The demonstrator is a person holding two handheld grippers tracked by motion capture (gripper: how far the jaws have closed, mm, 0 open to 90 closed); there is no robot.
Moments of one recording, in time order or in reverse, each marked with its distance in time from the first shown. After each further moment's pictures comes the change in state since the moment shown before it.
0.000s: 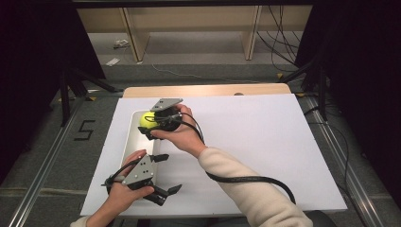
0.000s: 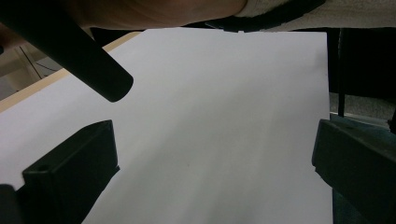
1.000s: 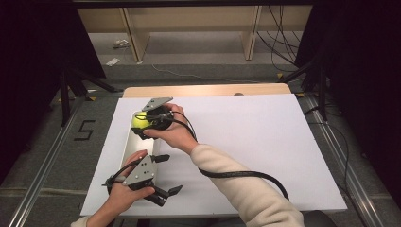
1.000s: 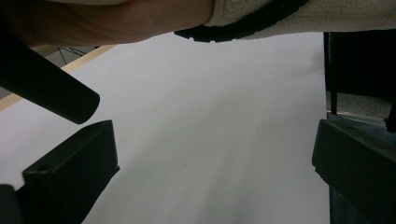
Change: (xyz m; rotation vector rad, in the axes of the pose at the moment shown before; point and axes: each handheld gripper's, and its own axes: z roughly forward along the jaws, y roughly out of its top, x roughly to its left) left arm -0.002 0.000 0.002 0.000 -0.010 0.001; right arm 0.003 0.007 0.024 0.032 0.032 -0.014
